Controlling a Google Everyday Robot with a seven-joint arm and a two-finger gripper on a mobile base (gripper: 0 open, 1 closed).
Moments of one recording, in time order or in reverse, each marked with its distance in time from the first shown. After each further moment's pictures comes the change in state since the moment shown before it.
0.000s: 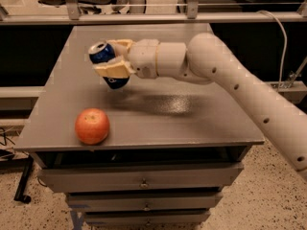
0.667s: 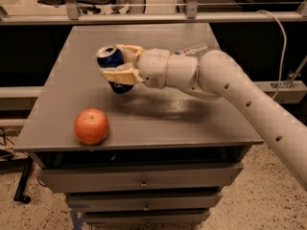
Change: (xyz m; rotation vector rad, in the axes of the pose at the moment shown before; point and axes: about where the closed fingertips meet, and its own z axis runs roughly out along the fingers) arm 0.003 0.009 -0.028 0.053 -0.100 0.012
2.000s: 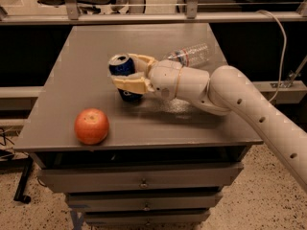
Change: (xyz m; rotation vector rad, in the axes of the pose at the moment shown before) arm 0.015 0.007 -0.032 0.058 -0.021 0.053
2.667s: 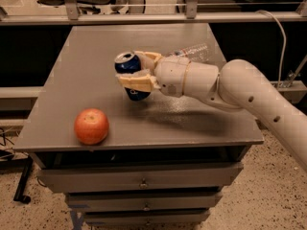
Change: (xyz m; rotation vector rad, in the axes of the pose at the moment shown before) arm -0.011 -0.001 -0.017 0.045 0.076 -0.014
